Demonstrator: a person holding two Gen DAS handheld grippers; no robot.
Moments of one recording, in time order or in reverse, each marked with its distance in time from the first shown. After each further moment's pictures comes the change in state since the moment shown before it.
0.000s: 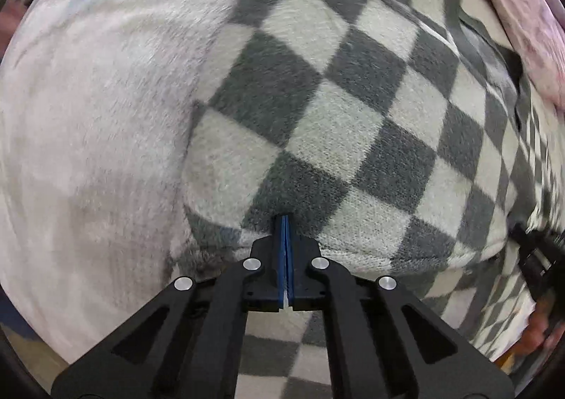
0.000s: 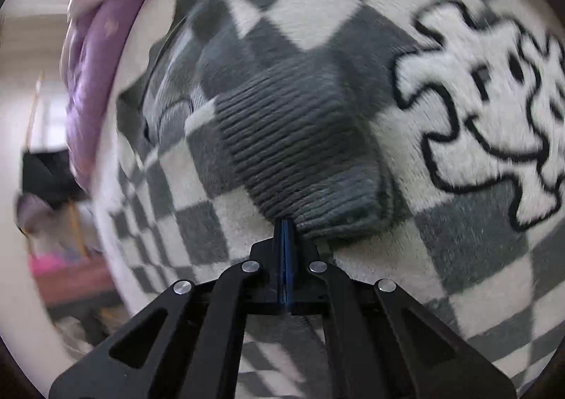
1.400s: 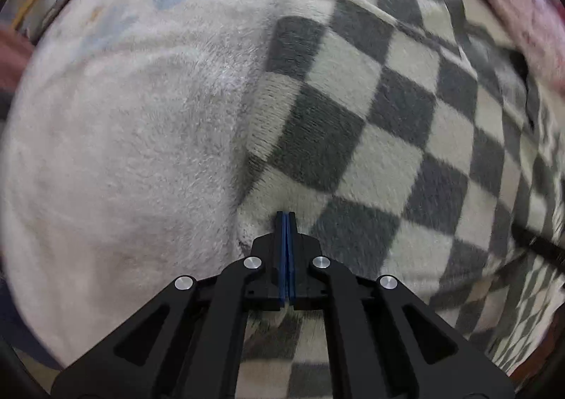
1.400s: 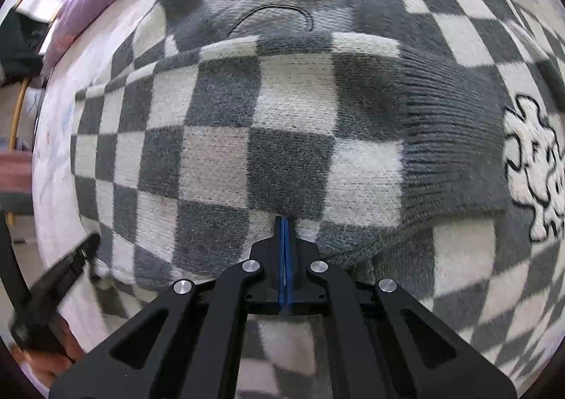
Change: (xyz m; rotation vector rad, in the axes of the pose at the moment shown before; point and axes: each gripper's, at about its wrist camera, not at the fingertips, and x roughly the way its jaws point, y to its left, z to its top) left arm -0.023 0.000 0.023 0.109 -0.092 0.129; right arm 0.051 0.085 -0.033 -0.441 0.048 -0.342
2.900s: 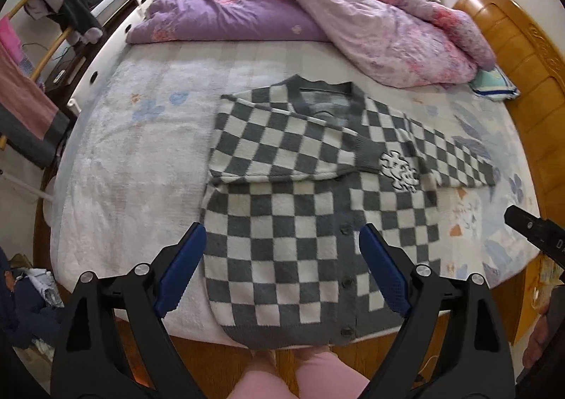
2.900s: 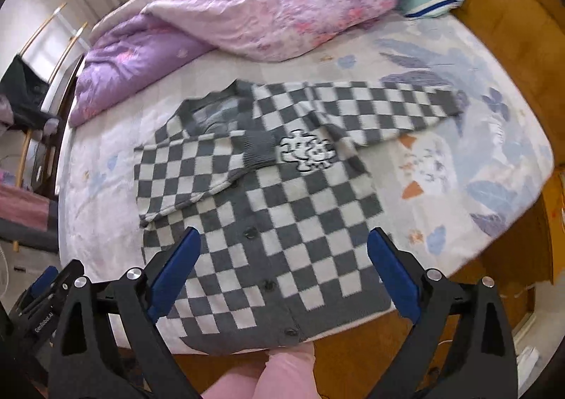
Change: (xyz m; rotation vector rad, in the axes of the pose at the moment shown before) left arm -0.352 -0.080 -0.180 0.091 -0.271 -0.164; right arm -0.363 -0.019 -0.208 0.102 -0.363 -0.177
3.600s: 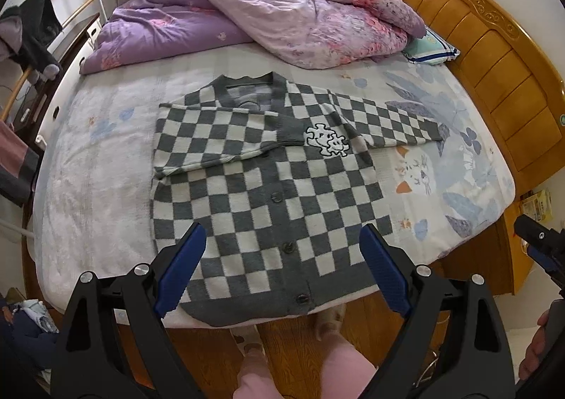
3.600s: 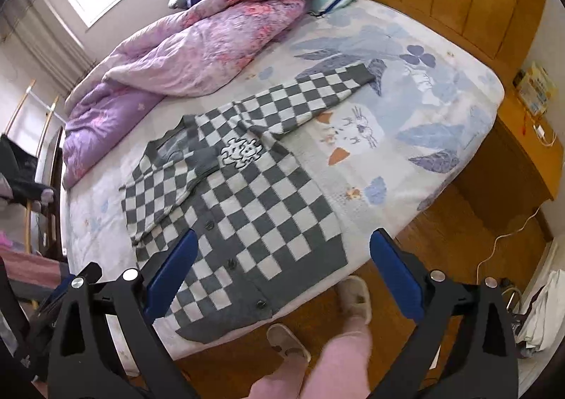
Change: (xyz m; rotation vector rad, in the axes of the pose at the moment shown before) left arm -0.049 -0.105 -0.072 0.173 -0.036 -0.114; right arm -0.091 -0.132 -0.091 0.260 -0.102 -0.022
